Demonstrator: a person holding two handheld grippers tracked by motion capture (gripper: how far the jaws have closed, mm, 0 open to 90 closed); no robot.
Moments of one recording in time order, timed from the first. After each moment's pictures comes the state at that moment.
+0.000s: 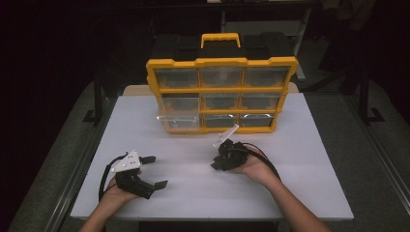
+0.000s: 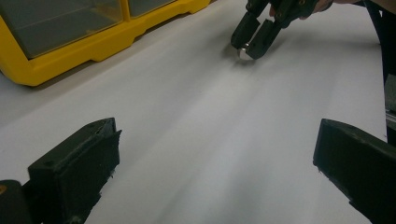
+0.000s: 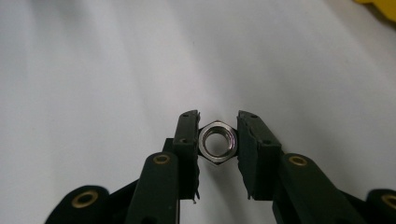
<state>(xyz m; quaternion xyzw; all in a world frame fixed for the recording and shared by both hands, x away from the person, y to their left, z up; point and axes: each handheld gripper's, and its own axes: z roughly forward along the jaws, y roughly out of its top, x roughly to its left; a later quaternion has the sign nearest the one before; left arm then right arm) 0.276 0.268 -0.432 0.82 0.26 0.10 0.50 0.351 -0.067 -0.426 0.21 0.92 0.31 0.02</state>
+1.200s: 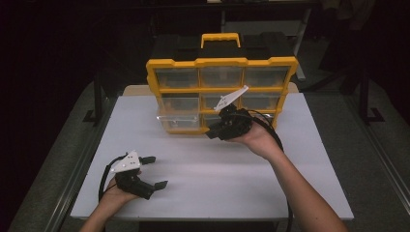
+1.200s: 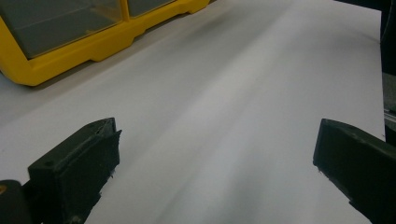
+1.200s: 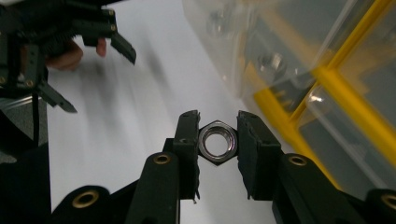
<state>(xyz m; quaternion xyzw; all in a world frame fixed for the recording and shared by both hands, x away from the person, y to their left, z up) 0.275 0.269 -0.431 0.82 0.25 0.10 0.50 0.367 -0.069 -0.306 0.22 0.89 0.39 0.04</state>
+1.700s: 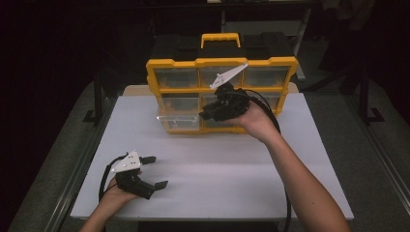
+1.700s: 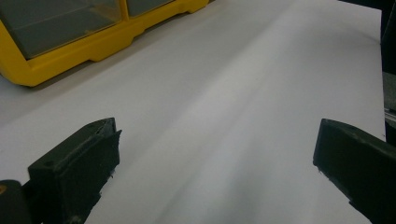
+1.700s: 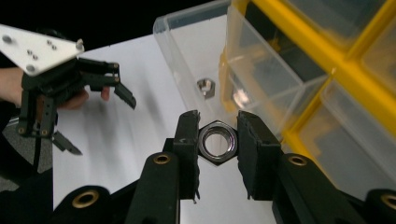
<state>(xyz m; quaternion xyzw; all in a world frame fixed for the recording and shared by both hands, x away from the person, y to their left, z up) 0.275 0.268 -0.431 0.83 0.25 0.10 0.50 0.385 -0.060 -0.258 0.20 0.88 0.42 0.07</state>
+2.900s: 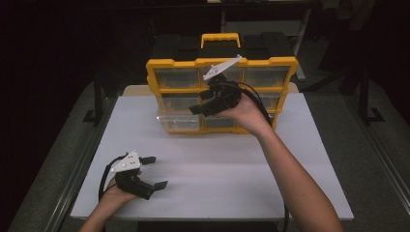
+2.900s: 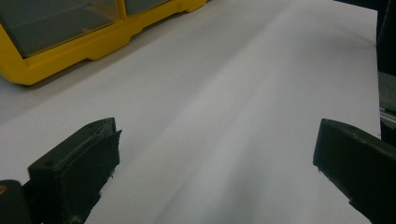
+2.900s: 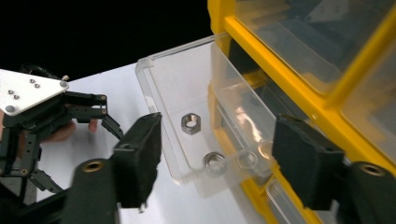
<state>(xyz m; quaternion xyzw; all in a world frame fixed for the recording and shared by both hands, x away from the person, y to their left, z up) 0.276 0.268 -0.431 0.82 0.25 0.09 0.50 0.403 -0.046 -0.254 0.21 0.86 0.45 0.09</state>
